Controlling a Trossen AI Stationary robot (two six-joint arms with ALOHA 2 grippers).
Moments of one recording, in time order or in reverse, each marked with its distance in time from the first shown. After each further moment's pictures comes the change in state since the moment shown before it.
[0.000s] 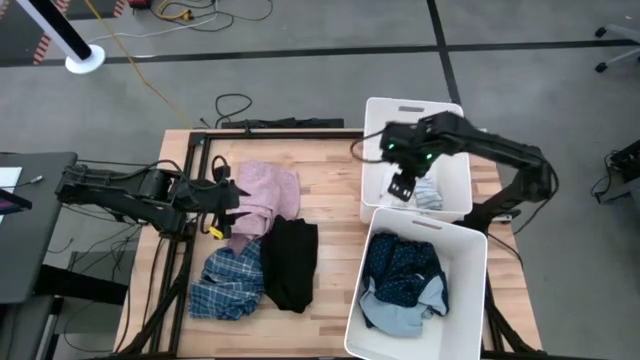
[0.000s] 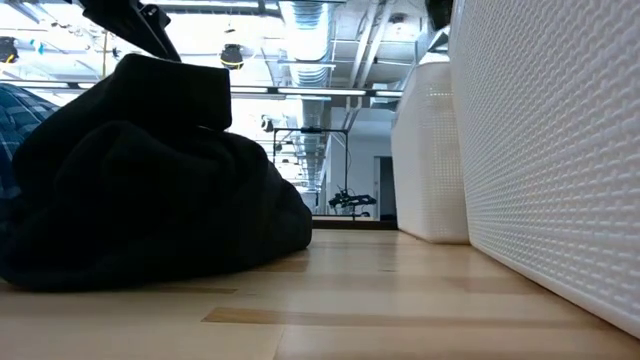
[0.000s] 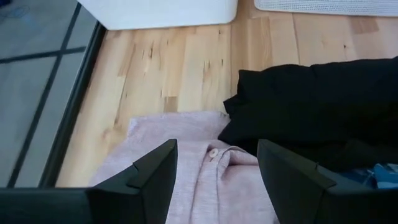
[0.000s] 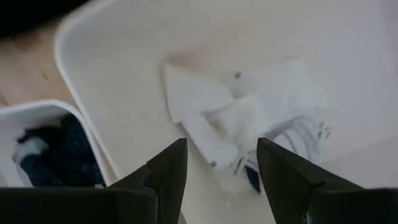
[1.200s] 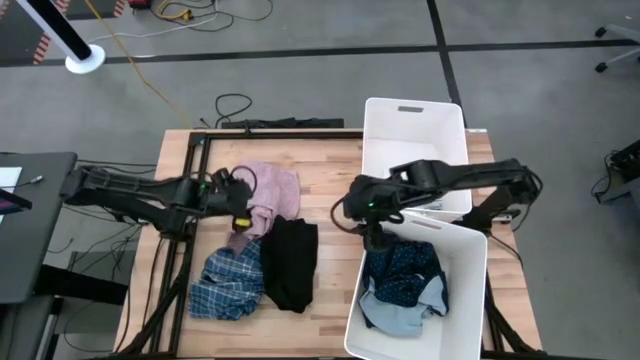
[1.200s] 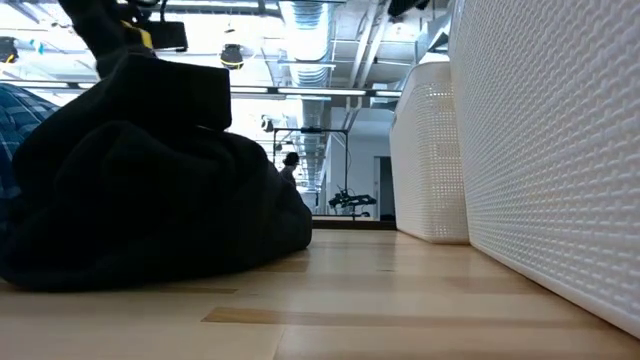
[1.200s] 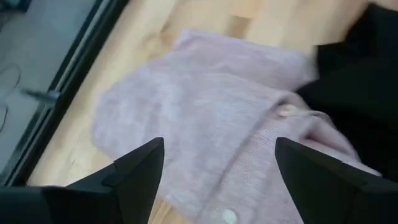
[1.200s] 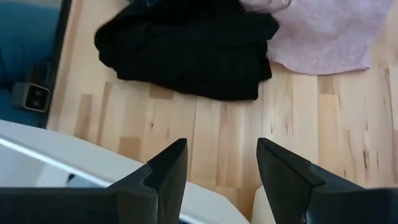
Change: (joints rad) left arm 0.071 0.161 -0.135 -0.008 -0.194 -0.365; right arm 0.414 0.143 0.087 0.454 0.004 -0.170
